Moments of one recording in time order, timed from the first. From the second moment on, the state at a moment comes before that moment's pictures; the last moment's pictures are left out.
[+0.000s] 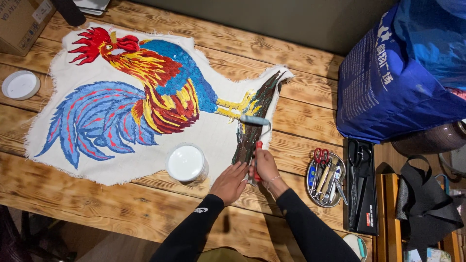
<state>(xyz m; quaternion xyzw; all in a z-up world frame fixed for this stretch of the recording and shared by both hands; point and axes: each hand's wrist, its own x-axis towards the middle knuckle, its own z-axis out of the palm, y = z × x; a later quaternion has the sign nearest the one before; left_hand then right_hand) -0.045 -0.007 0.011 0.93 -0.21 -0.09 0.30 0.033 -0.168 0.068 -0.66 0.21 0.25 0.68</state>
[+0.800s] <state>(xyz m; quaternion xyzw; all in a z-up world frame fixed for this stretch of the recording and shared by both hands) -0.013 -0.040 -0.020 0.94 -0.27 -0.16 0.14 0.000 -0.132 0.114 -0.61 0.24 0.25 0.71</state>
